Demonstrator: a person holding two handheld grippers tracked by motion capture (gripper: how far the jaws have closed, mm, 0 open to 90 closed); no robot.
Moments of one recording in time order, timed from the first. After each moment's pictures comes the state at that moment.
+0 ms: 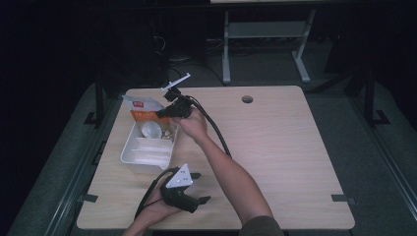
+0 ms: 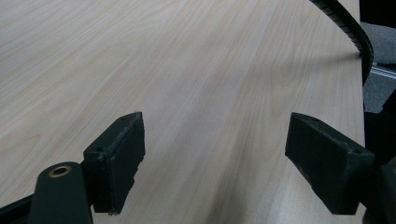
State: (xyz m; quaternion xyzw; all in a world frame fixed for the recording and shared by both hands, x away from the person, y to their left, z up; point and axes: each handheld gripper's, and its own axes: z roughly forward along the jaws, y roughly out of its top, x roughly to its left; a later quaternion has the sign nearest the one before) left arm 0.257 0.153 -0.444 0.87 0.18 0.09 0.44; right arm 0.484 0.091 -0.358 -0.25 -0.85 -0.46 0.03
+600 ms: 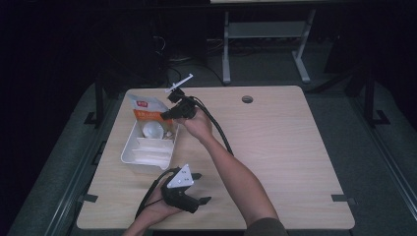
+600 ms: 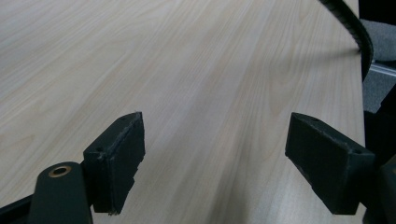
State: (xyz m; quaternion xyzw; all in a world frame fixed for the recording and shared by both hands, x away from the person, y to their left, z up) left arm 0.258 0.150 -0.446 0.88 0.17 0.08 0.44; right arm 0.484 0.080 -0.360 -0.25 -0.86 -0.44 0.02
